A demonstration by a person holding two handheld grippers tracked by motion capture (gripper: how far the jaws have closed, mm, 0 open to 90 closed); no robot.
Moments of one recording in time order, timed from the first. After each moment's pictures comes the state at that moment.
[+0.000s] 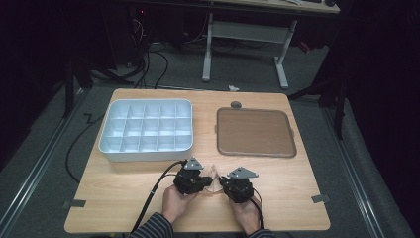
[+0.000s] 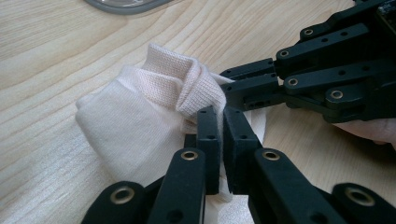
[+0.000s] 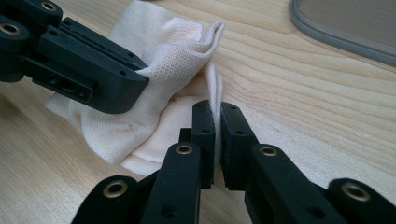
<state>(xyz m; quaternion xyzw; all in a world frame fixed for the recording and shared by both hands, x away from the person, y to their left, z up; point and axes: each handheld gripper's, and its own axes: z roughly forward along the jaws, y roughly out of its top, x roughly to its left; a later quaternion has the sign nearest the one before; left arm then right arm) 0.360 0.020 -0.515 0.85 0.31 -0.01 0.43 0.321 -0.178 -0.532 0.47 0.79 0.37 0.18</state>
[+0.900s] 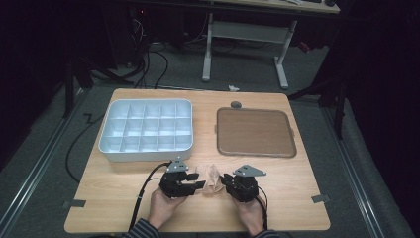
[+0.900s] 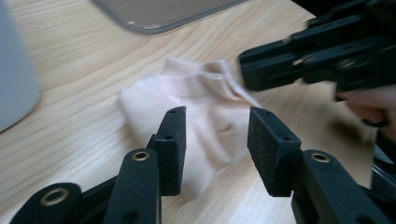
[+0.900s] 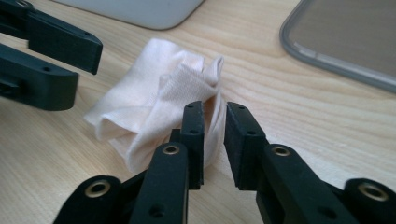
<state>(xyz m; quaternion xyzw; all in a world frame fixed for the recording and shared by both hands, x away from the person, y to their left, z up) 0.345 0.061 -0.499 0.82 0.33 0.01 0.47 0.314 -0.187 -0.507 0.47 0.77 0.39 0.17</state>
